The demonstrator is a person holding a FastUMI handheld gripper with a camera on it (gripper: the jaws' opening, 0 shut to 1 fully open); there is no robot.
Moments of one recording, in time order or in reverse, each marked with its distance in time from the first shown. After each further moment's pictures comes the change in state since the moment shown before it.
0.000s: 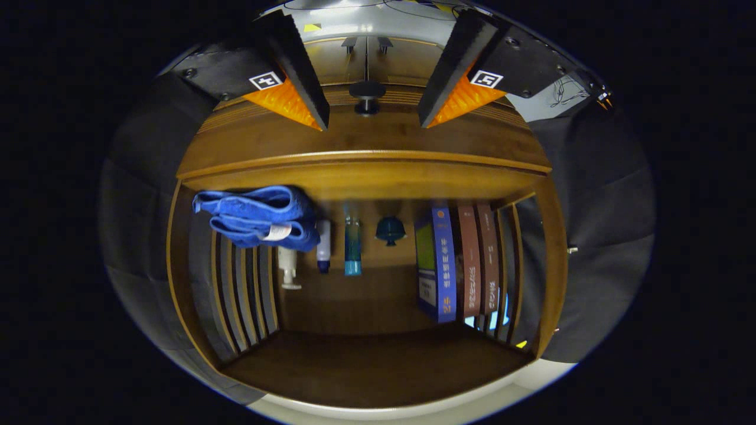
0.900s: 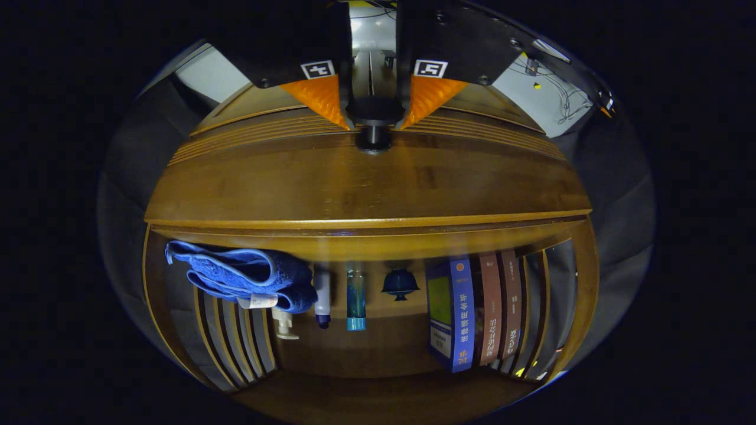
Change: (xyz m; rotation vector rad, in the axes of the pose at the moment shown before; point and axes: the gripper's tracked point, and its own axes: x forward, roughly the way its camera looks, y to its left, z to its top) arm 0.036 -0.007 -0.059 -0.004 0.140 -0.016
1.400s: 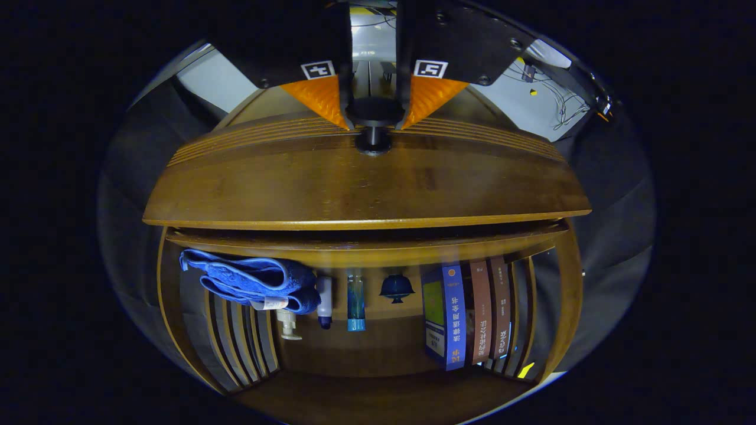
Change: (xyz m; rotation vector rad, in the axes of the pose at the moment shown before) arm -0.045 0.001 -0.020 -0.003 0.029 0.012
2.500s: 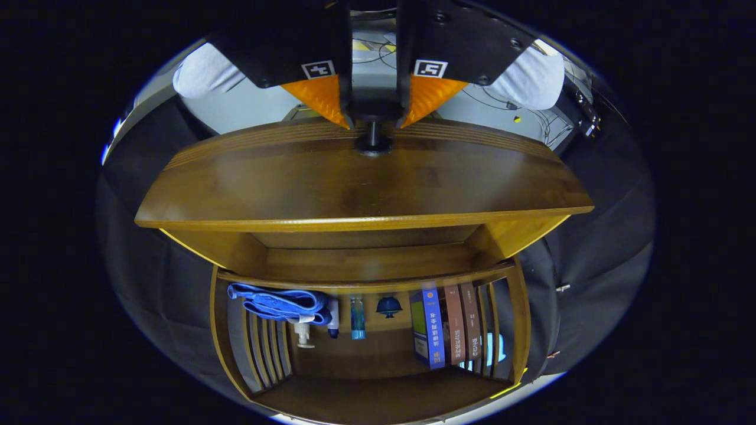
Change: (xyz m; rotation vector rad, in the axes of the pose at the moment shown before) arm -0.119 0.002 -0.066 0.025 0.125 0.022
